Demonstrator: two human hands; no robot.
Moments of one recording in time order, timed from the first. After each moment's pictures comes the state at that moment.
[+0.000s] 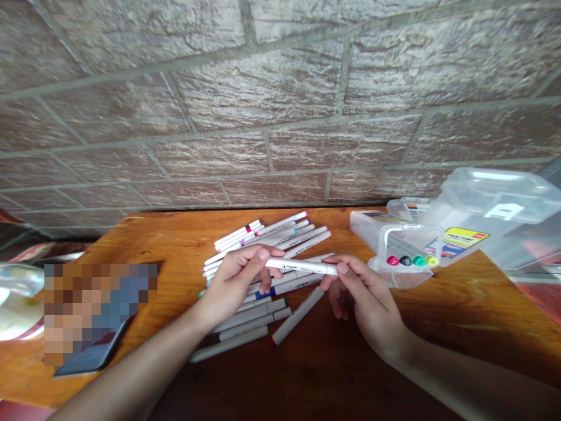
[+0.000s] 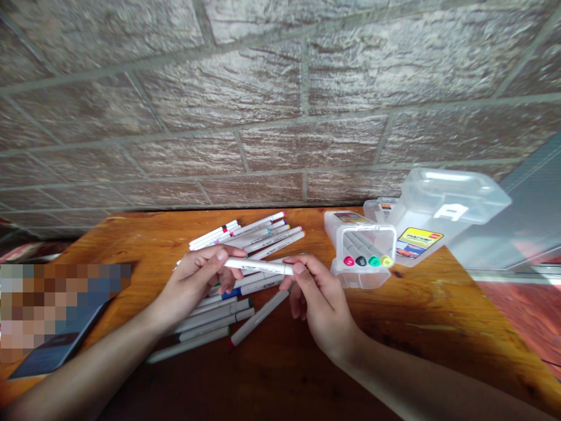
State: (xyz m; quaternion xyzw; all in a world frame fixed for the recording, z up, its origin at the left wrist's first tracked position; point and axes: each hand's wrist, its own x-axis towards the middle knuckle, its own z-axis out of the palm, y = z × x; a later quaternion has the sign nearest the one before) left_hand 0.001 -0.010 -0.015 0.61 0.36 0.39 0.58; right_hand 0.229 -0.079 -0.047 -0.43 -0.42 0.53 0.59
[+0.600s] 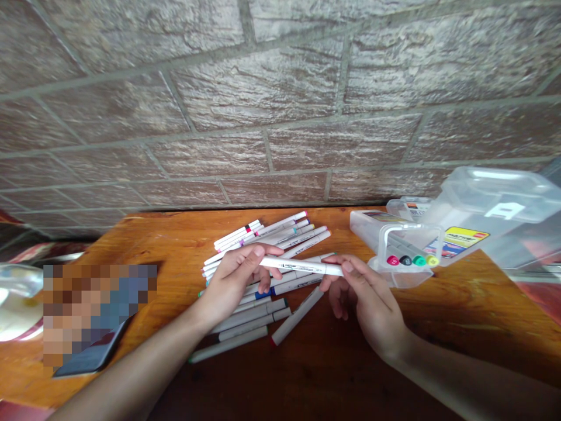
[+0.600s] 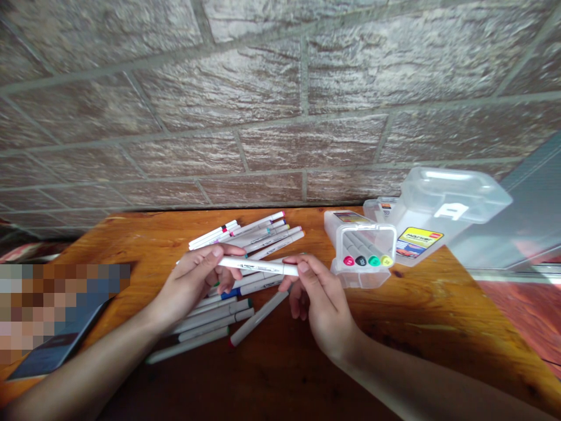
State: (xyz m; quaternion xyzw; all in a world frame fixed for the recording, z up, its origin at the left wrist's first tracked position) left_hand 0.000 -0.008 -0.017 0.57 0.34 0.40 0.63; right_hand 0.229 -0.078 -0.045 -0.43 -0.41 0.54 0.60
